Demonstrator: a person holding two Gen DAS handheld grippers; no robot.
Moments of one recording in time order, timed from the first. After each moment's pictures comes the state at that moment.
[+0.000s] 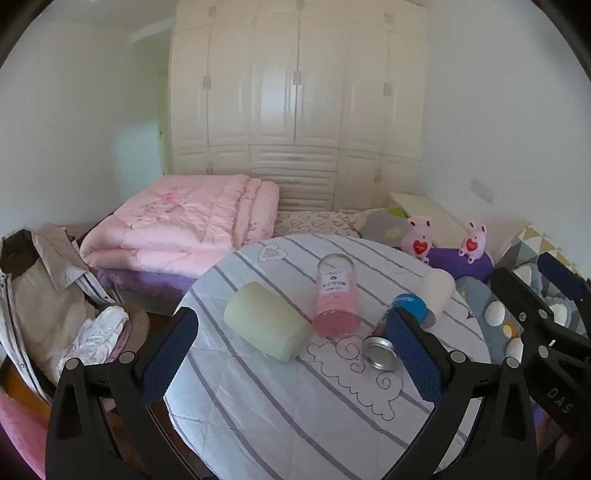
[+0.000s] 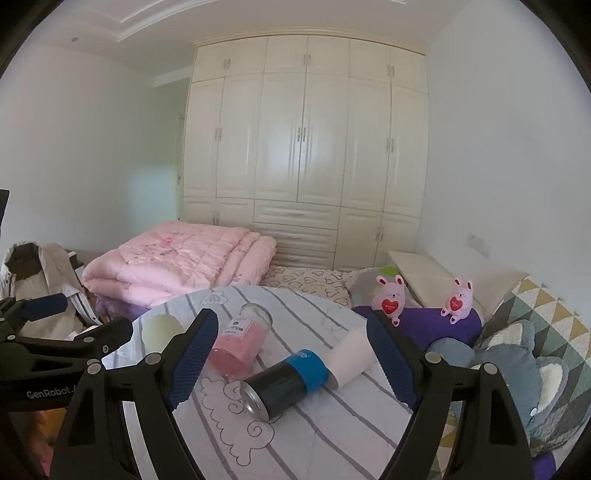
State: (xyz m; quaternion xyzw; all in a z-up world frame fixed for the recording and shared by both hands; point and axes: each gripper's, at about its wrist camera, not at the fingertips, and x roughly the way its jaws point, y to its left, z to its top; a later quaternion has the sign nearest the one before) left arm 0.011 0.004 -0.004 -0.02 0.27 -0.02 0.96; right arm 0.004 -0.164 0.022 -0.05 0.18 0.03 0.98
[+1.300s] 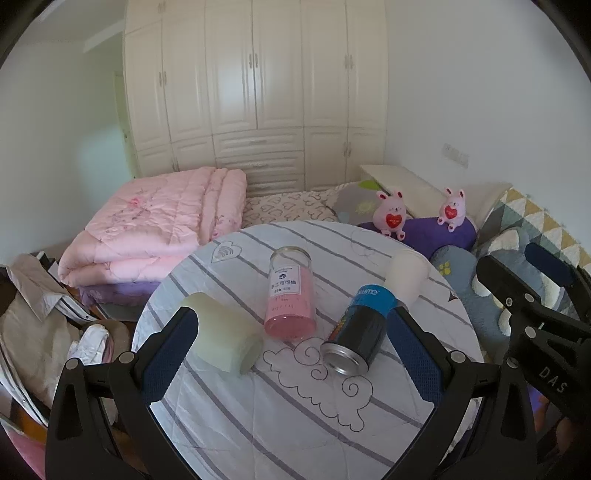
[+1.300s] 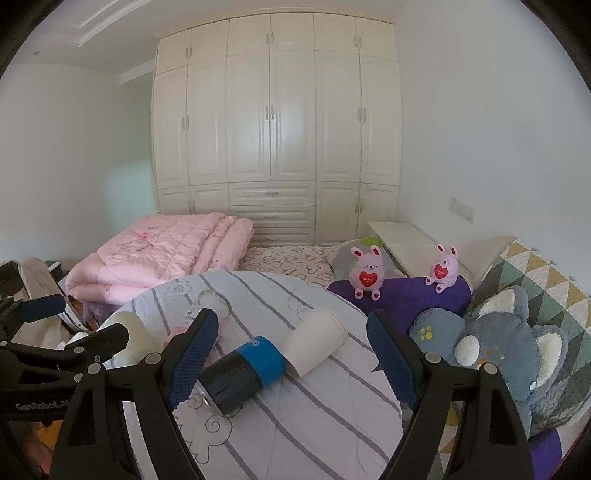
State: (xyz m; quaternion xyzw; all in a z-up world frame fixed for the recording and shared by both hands) left arm 0.050 -0.061 -0.004 0.04 0.31 -0.07 0.95; right arm 0.027 -0.222 0.013 0.00 0.23 0.00 0.97
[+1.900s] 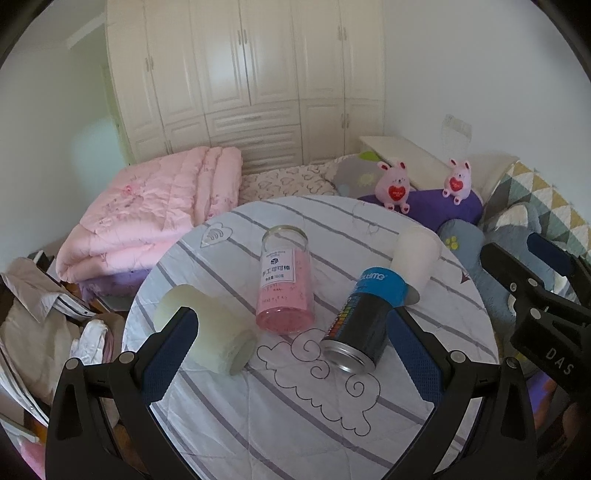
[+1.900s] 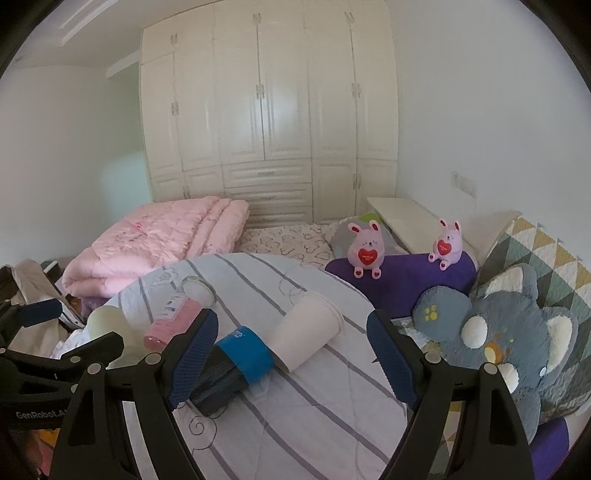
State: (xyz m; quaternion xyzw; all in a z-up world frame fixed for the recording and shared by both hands) left arm 0.085 -0.072 -0.025 0.06 0.36 -0.07 0.93; right arm 0.062 -0.243 -0.009 0.02 0.27 -0.01 0.96
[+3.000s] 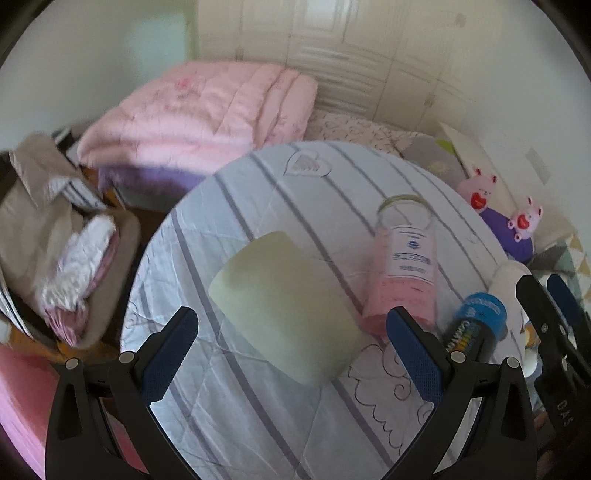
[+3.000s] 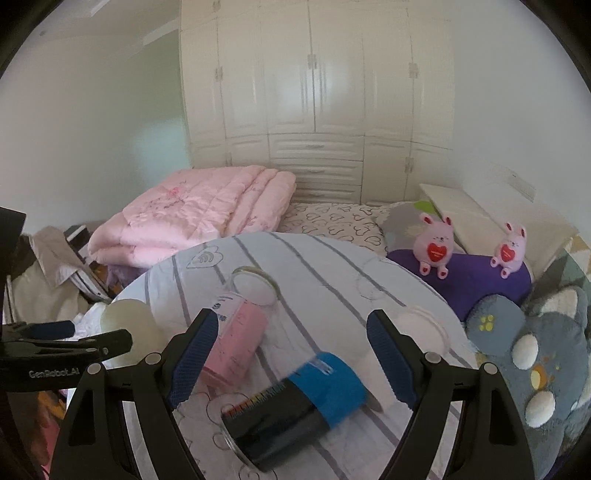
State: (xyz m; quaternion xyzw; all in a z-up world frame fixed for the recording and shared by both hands) left arm 0.165 0.038 -0.088 -0.10 0.49 0.04 0.87; right arm 0.142 -0.165 -0.041 -0.01 0.32 0.08 0.94
